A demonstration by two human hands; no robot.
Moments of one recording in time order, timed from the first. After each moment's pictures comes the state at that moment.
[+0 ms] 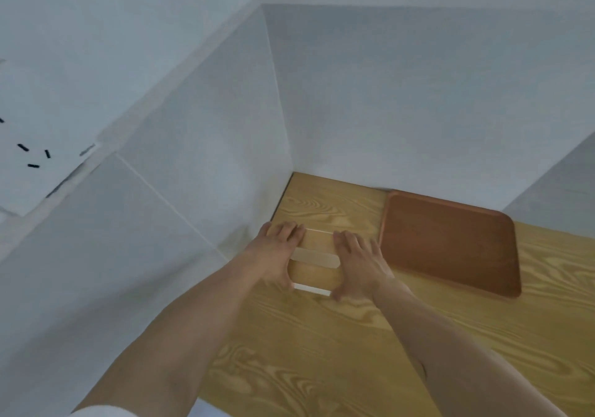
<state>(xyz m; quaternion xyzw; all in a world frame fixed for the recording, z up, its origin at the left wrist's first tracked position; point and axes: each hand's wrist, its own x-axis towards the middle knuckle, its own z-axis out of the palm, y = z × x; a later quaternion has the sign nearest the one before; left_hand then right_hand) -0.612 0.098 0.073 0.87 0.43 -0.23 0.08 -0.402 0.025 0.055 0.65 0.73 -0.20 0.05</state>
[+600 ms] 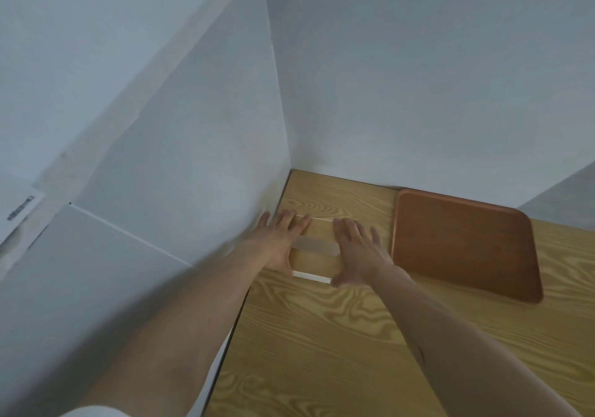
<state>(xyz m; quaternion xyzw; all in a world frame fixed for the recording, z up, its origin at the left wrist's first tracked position) -0.620 0.176 0.047 0.88 0.40 -0.24 0.11 -0.420 0.093 0.040 0.67 0.70 -0.22 0.09</state>
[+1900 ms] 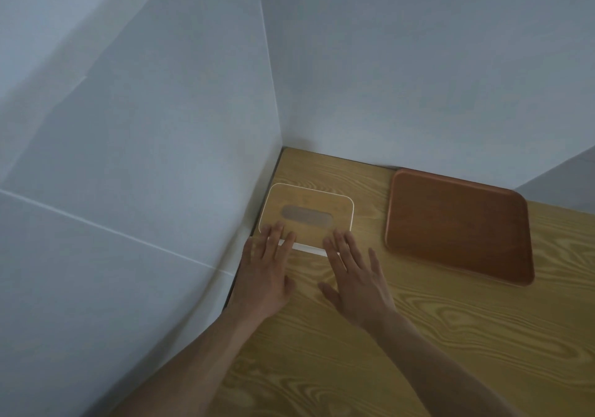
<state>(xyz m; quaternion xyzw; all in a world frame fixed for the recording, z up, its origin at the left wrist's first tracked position) -0.641 0.067 0.004 0.84 0.52 -0.05 0.12 -0.435 0.005 0.013 0.67 0.72 -0.17 0.04</state>
